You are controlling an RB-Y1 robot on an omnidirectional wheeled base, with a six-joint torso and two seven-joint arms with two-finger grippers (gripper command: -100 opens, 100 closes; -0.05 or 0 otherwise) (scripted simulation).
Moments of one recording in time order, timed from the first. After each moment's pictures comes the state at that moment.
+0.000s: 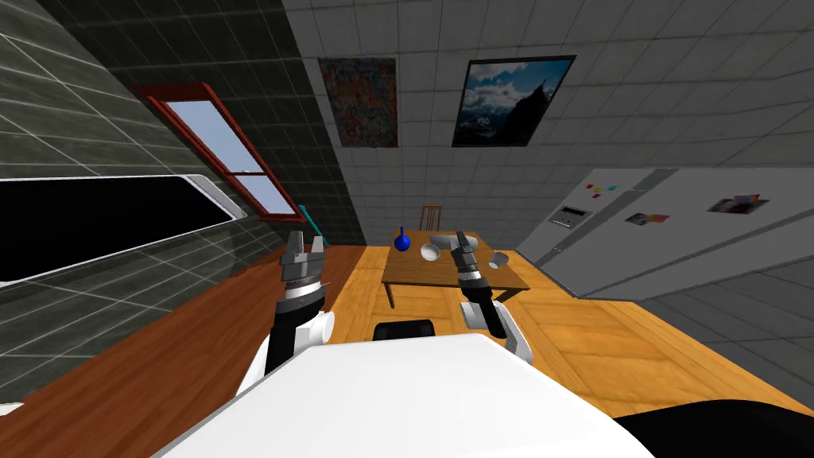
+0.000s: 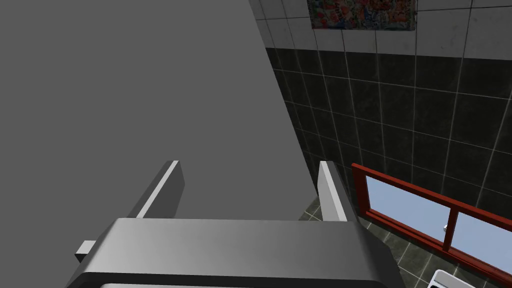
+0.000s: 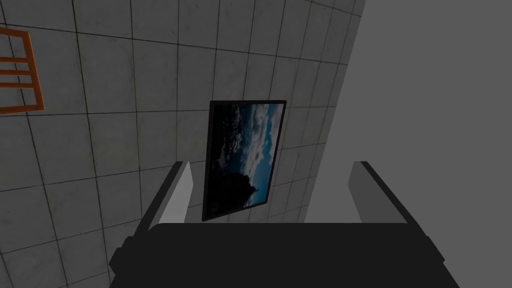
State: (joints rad) left arm 0.51 -0.04 0.07 -2.29 -0.10 -0.55 0.04; right arm 0.44 -0.13 0.03 -2.17 0.21 -0.39 -0.14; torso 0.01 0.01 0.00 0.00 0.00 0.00
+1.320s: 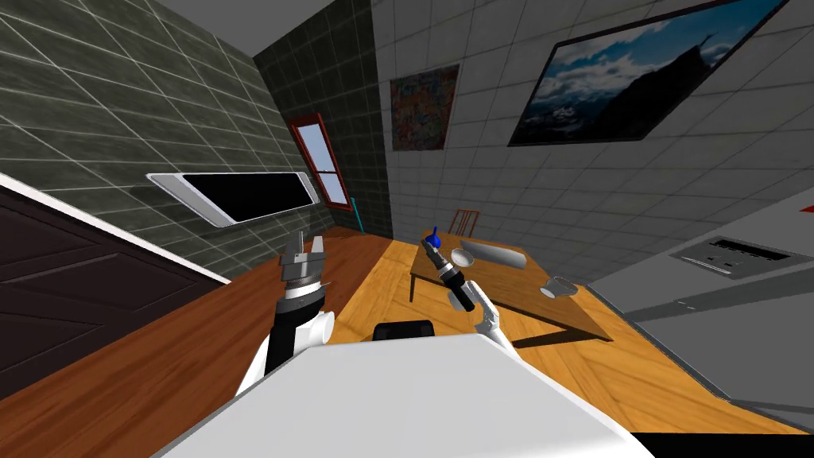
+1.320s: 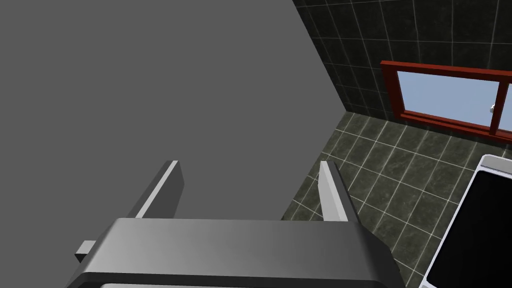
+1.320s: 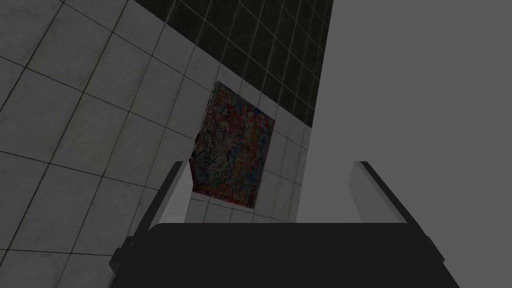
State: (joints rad) left arm 0.51 -0.04 0.07 -2.29 -0.10 -0.55 0.04; right arm 0.18 -0.29 0.17 -1.86 0.61 -0.44 -0.19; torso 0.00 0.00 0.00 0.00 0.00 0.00
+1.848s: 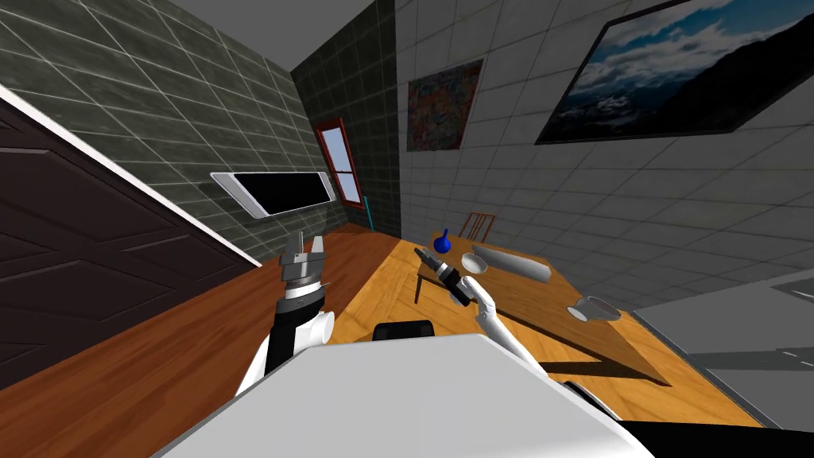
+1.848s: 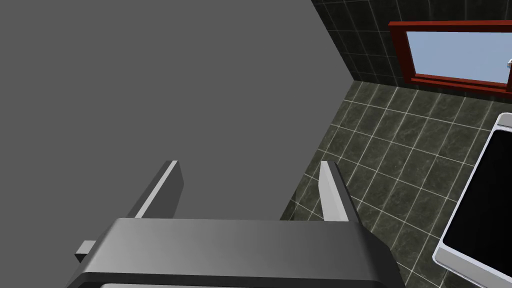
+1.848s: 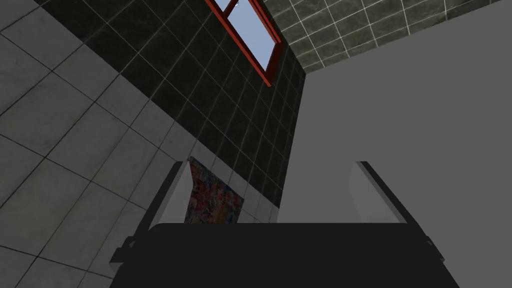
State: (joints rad) left arm 0.51 -0.04 0.07 -2.29 -0.10 -0.55 0.04; right arm 0.08 -0.40 0.23 -1.73 0.78 -0.45 -0.21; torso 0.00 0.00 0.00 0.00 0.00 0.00
